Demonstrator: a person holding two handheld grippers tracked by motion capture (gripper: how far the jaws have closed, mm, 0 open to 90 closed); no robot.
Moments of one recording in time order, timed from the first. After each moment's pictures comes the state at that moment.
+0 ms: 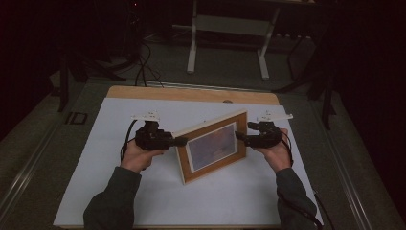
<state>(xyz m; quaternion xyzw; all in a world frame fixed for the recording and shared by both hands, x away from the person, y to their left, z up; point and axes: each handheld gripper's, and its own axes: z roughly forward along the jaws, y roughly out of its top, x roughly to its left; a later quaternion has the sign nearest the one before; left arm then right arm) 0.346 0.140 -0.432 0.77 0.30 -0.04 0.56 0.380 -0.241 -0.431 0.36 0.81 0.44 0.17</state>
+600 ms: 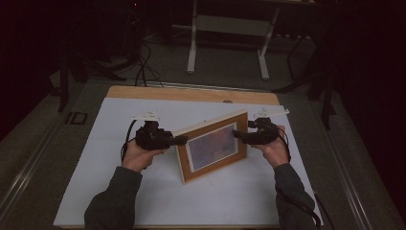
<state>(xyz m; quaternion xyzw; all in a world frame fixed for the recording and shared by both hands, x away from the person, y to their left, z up) 0.348 0.140 -0.434 0.77 0.29 -0.03 0.57 0.394 -0.236 -0.431 0.36 0.82 0.43 0.14</state>
